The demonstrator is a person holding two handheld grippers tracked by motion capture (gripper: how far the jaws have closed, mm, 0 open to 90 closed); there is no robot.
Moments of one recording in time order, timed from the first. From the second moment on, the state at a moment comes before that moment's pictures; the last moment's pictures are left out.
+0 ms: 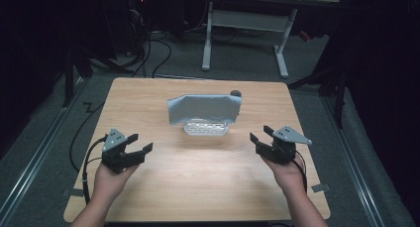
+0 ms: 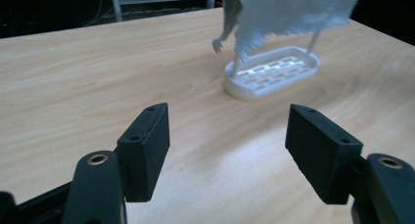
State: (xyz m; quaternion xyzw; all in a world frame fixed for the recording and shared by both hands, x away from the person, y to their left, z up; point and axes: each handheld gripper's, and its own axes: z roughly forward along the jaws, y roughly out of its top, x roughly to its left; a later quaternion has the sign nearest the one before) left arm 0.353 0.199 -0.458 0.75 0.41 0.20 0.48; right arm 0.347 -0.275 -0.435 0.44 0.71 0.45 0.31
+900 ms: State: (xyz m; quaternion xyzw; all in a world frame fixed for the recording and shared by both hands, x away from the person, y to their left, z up) left arm 0.304 0.126 -0.527 0.84 0.34 0.08 0.41; right arm 0.274 -0.235 -0.526 0.41 0.80 0.39 0.23
